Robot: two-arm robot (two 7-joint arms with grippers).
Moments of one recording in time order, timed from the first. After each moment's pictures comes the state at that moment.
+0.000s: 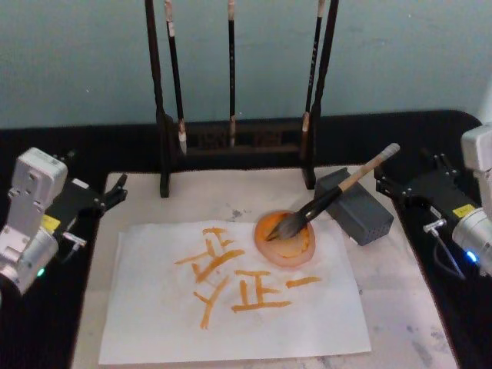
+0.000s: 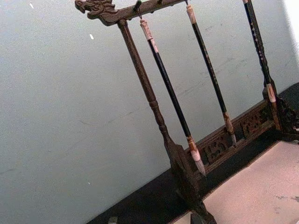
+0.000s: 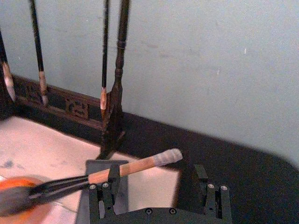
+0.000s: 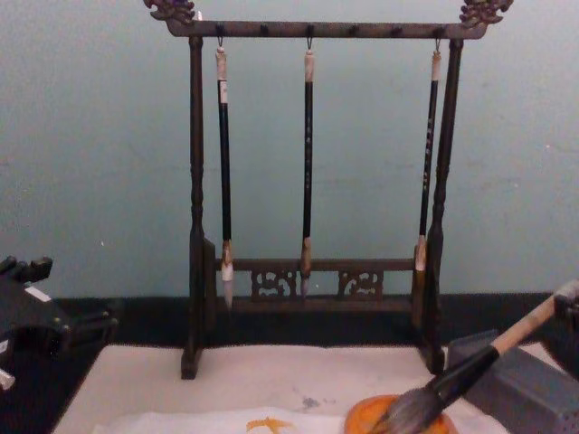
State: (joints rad) left arm -0.20 0.60 0.45 -1.41 -0.25 -0.12 0.03; right arm 0.18 0.57 -0.36 -1.44 0.40 -0.03 0.08
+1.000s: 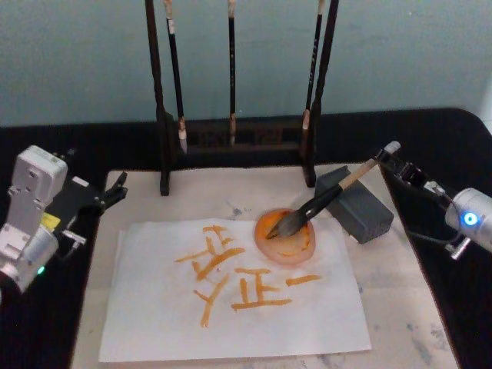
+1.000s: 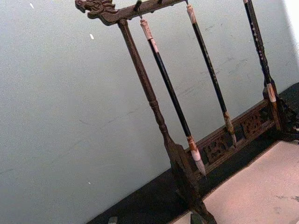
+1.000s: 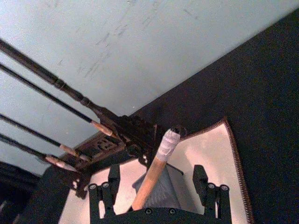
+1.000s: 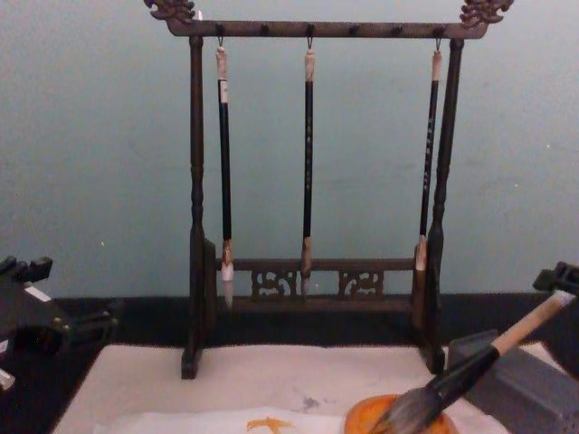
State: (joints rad) left arm -0.20 0.60 0.45 -1.41 -0.25 -0.12 0.03; right arm 0.27 0.36 -0.11 -1.30 1.08 0.47 0.16
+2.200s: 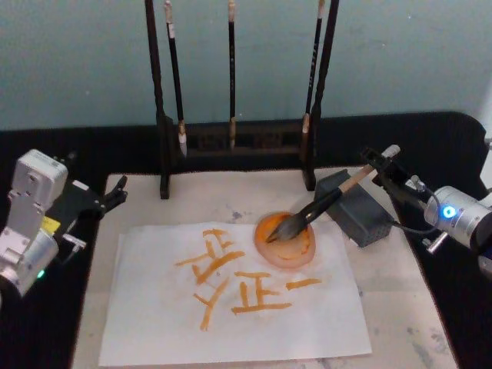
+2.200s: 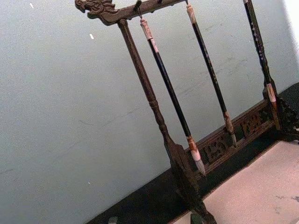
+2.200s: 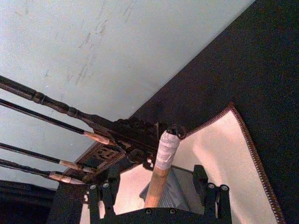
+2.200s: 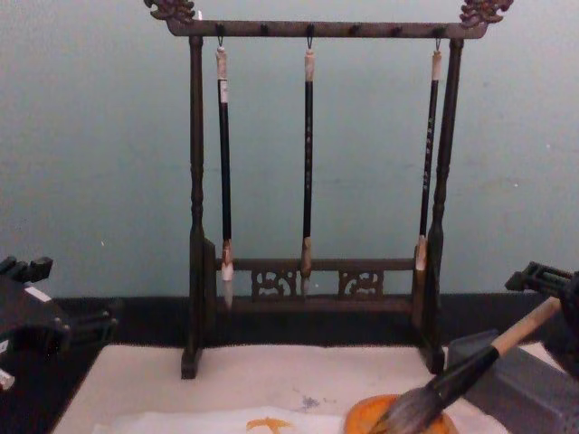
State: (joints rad) left arm -0.20 0.60 0.45 -1.41 -0.25 -0.12 0.03; right arm 0.34 0.31 -0.15 -1.22 1.23 0.48 0.06
